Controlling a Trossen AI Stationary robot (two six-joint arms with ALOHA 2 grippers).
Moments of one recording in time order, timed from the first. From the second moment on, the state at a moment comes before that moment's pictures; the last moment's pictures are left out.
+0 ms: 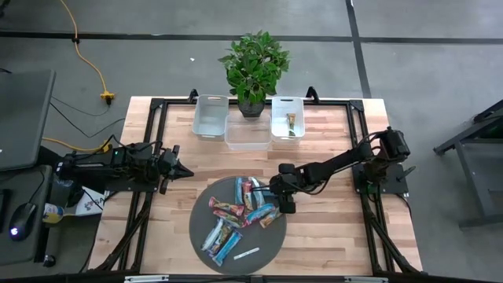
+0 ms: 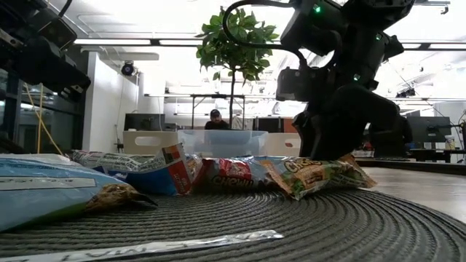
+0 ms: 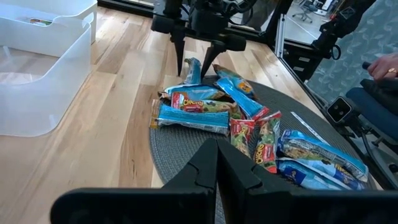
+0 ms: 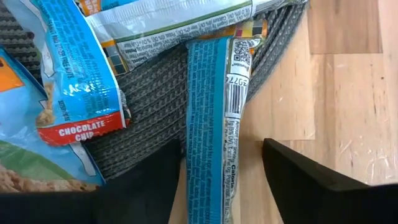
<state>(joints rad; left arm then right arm) 0.01 0.01 0.16 -0.43 0.17 -0.19 0.19 1.78 0.91 -0.26 0.08 0.20</state>
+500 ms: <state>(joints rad) 0.01 0.01 0.16 -0.43 0.16 -0.19 0.19 1.76 0.91 -0.29 0.06 0.29</state>
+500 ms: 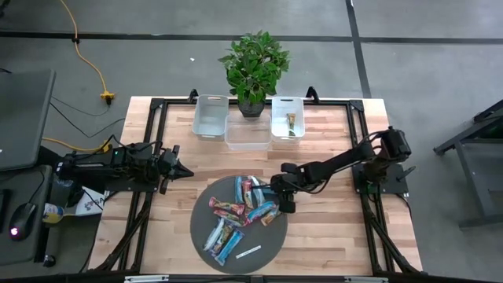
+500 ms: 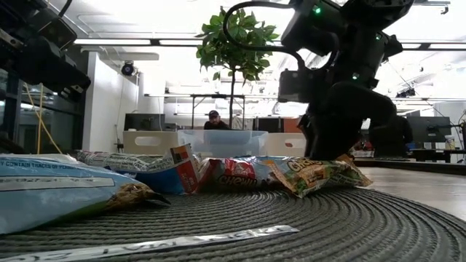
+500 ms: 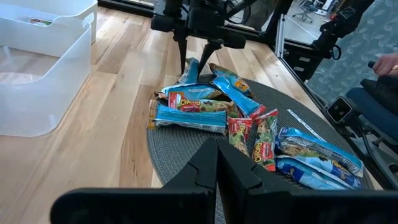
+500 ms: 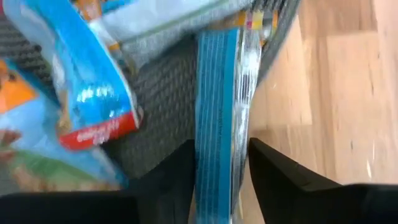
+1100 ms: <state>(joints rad) 0.01 0.01 0.16 -0.43 0.16 -0.19 0.16 1.67 0.91 -0.39 0.05 0.36</state>
